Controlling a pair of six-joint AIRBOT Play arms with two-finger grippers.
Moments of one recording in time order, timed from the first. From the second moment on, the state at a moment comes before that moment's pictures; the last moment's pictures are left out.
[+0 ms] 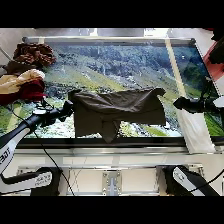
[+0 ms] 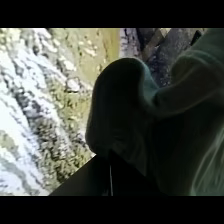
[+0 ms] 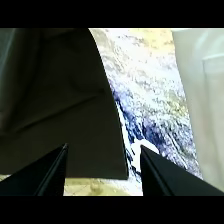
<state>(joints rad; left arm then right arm) 0.05 -1.34 0.60 0.25 -0.46 -1.19 -0.36 -1.01 0.86 -1.20 1.04 1.32</state>
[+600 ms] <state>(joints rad) 0.05 -1.35 0.72 0.23 -0.57 -1.13 -0.36 -1.00 0.44 -0.98 0.81 1.46</state>
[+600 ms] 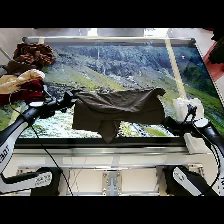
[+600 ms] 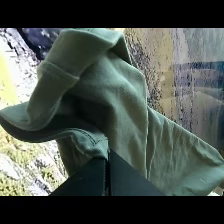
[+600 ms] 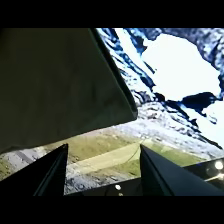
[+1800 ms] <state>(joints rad) 0.13 -0.76 1.08 0.55 -0.89 -1.19 -0.68 -0.49 0.95 -0.63 1.08 1.32</state>
